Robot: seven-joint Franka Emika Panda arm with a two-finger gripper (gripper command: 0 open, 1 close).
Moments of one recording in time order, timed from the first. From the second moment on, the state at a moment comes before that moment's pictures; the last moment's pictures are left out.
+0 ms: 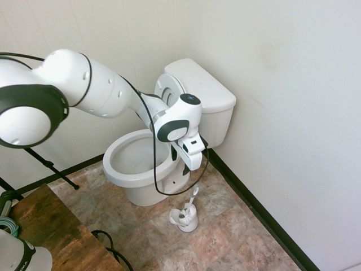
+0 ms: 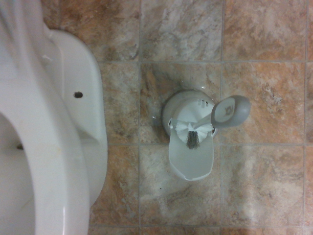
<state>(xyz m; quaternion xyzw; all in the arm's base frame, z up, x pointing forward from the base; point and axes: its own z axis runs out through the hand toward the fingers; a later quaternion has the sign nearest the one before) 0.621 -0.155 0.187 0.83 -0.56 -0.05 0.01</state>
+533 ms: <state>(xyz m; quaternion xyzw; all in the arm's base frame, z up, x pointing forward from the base) 0.652 -0.193 0.108 0.82 -0.57 -0.07 0.01</state>
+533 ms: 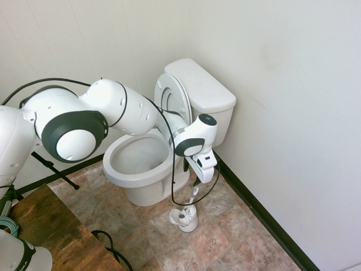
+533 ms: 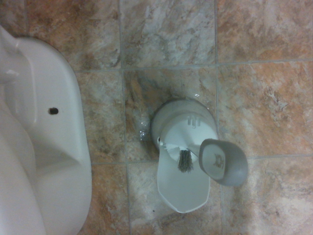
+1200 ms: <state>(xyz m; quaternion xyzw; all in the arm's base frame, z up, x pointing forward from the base) 0.665 -0.217 0.018 0.80 -0.59 -0.09 0.00</state>
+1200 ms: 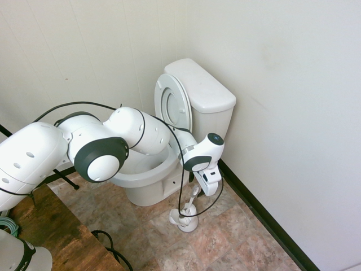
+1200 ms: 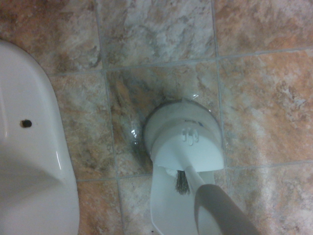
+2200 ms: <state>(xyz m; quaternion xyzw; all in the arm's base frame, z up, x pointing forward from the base) 0.682 -0.224 -0.005 0.80 -0.59 -0.11 0.00</state>
